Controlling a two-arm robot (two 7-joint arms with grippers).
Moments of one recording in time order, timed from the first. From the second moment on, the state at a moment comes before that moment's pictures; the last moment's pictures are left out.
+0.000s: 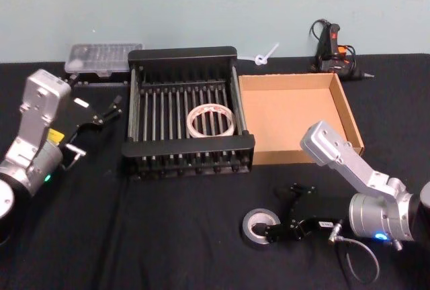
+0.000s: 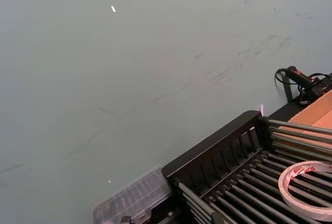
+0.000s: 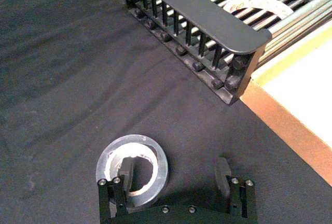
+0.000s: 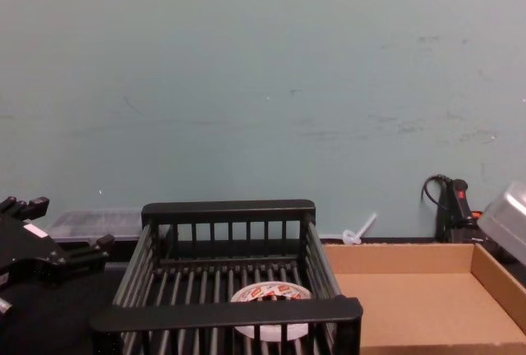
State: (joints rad) left arm -0.20 0.60 0.45 -1.41 -0.25 -0.12 0.03; right arm 0.21 0.66 -0.59 -1.65 0.36 0.47 0.56
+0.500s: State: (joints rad) left arm -0.20 0.60 0.45 -1.41 -0.25 -0.12 0.03; right arm 0.21 0.67 -0.59 -1.65 0.36 0.47 0.56
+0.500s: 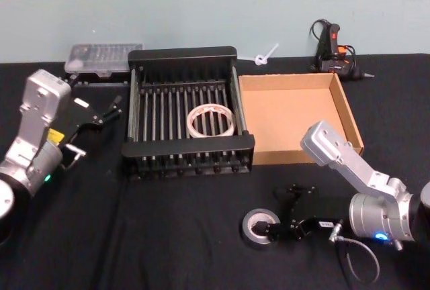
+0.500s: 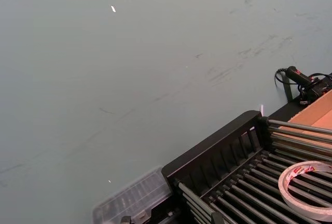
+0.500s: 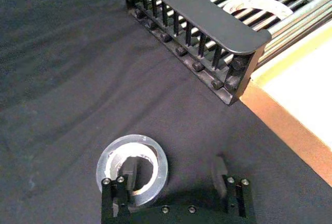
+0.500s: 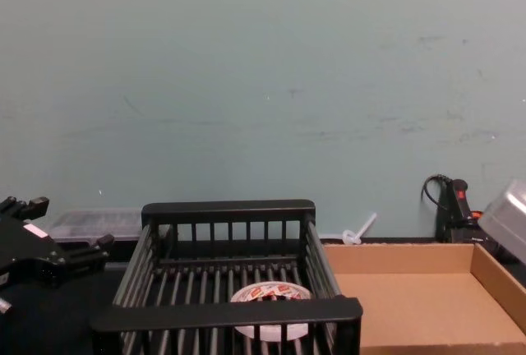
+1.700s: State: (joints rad) left arm -0.20 0.60 0.45 -1.41 -0.25 -0.12 0.03; right arm 0.21 0.67 -0.59 -1.65 0.36 0.47 0.55
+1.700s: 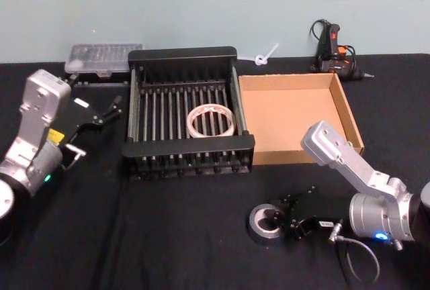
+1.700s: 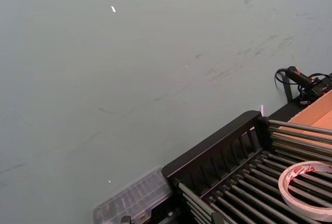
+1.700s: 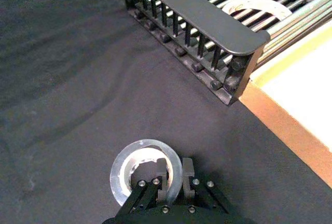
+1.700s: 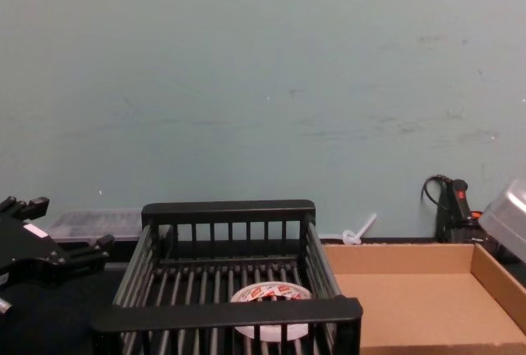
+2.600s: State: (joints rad) left arm -0.20 0.60 0.45 -1.41 -0.25 -0.12 0.03; right arm 0.20 0.66 -0.46 -1.68 0.38 0.40 0.45
